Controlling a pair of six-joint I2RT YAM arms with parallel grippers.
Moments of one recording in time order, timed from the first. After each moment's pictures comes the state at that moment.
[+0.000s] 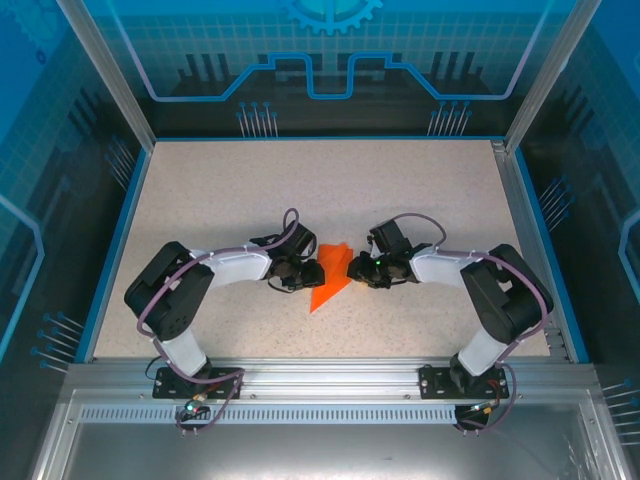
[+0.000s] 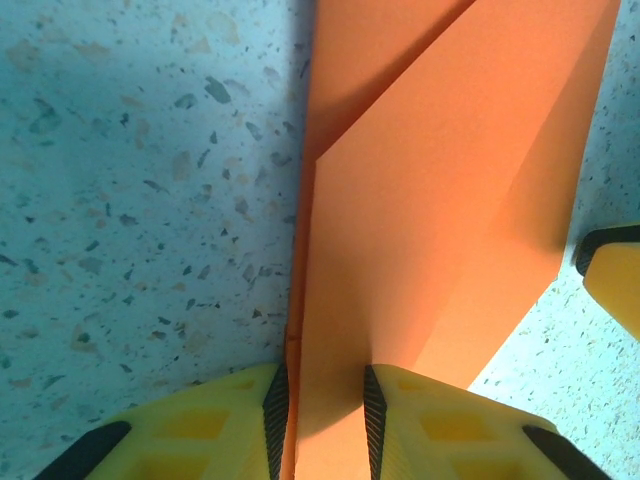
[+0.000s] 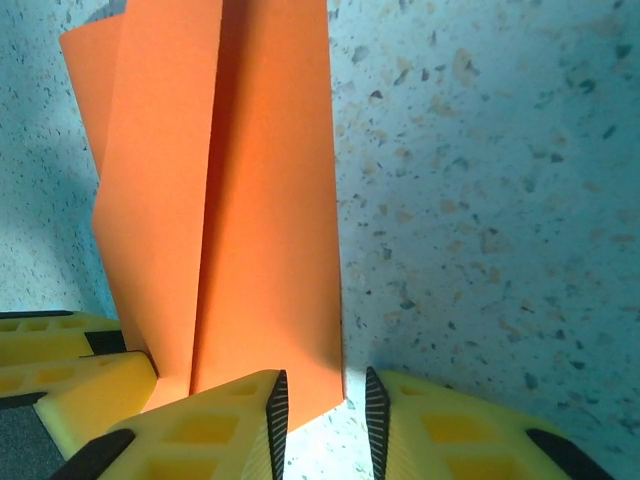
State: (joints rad) left arm -0.62 1.72 0.90 -0.32 0.27 -0.76; right arm 0.53 1.66 0.75 -0.13 -0.37 0.85
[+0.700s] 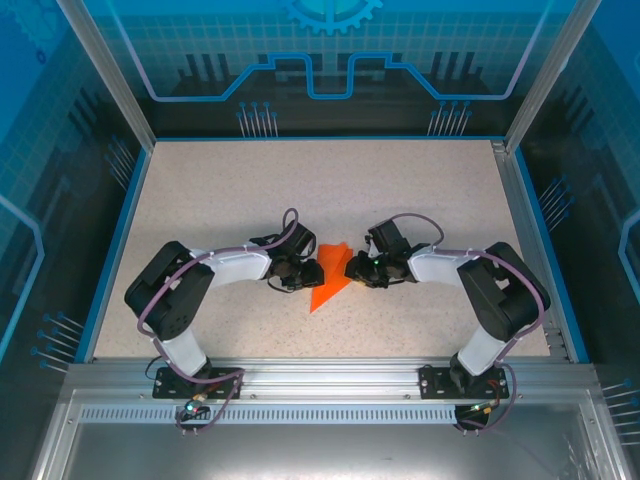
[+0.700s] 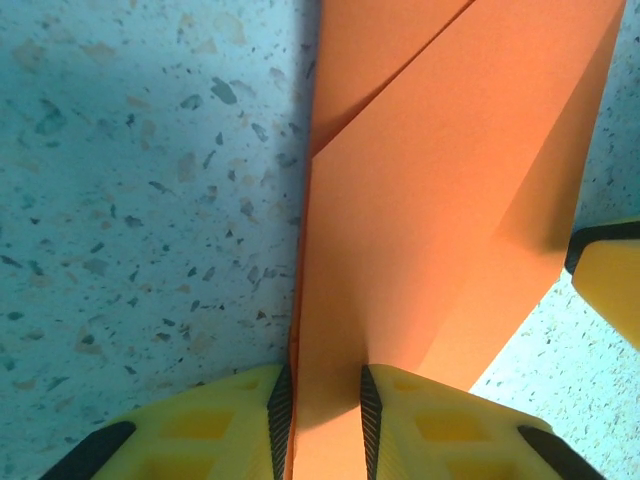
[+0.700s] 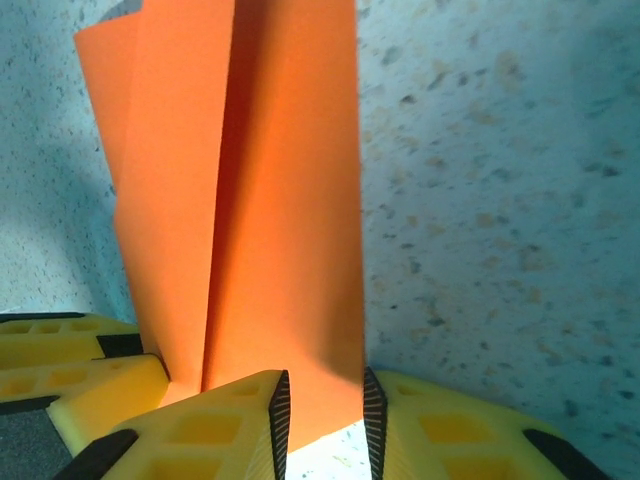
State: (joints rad) left arm -0.62 1.72 0.90 -0.32 0.27 -0.76; right arm 0.54 1.67 0.75 -0.11 -0.39 0.86
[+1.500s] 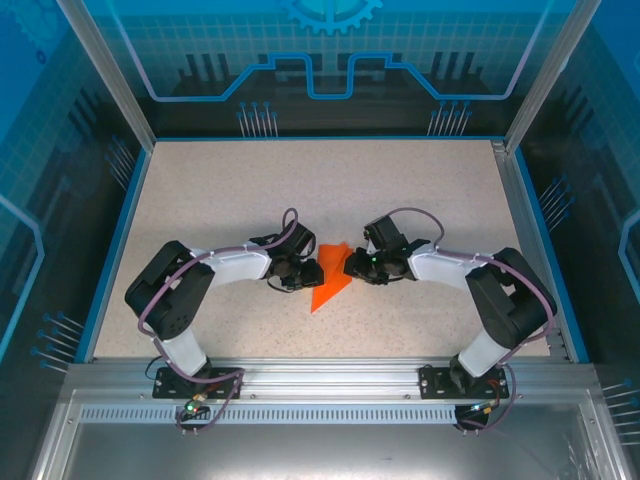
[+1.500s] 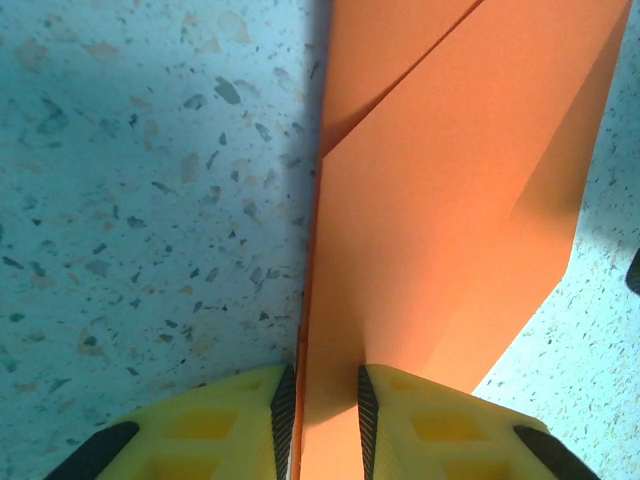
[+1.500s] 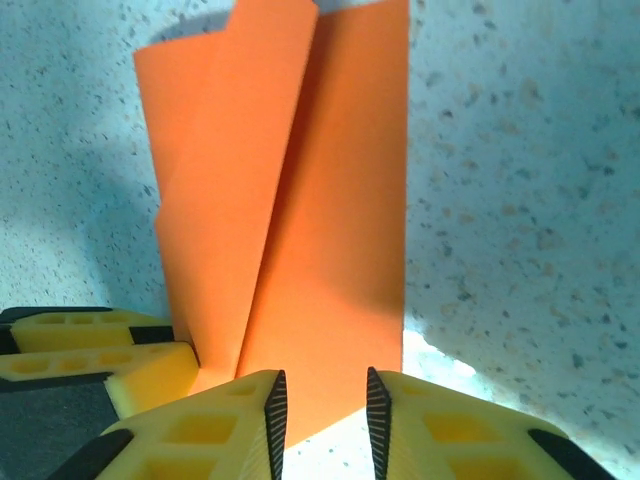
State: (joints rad) left arm -0.62 1.73 0.90 -0.32 0.28 -0.76; right arm 0.57 1.62 0.81 -0.21 -0.31 0.85
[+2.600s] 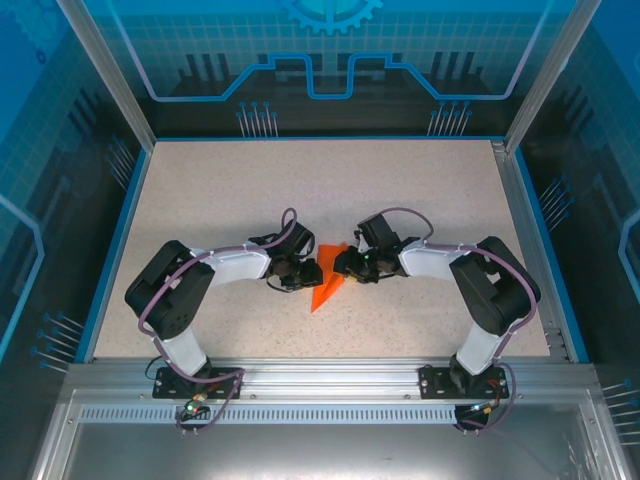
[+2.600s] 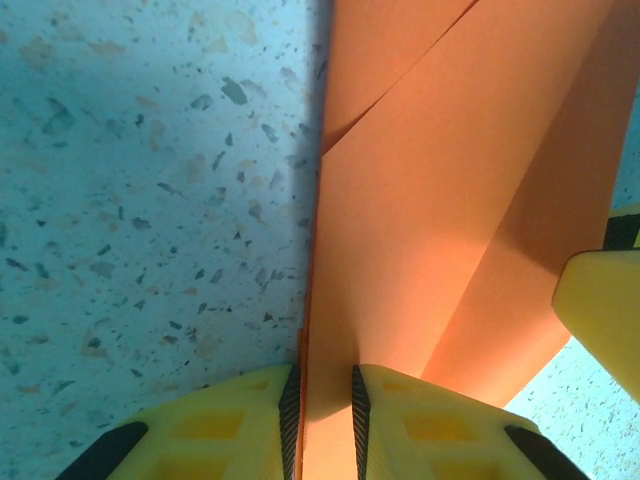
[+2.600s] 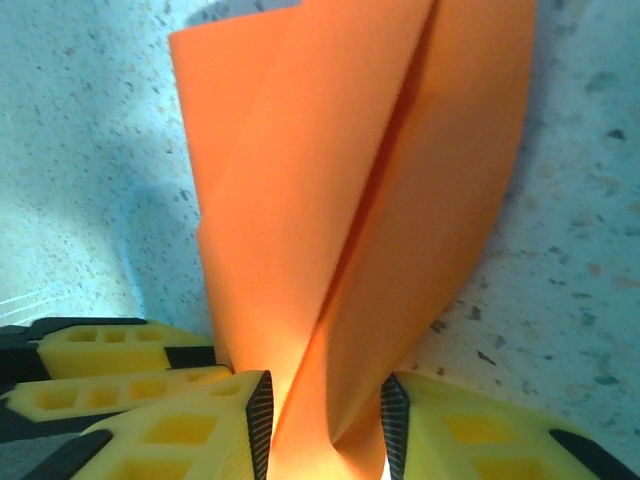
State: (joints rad) left arm -0.61 1.73 0.89 -0.31 0.30 -0.76; right arm 0.58 1.73 0.85 -0.11 -0.42 0.88
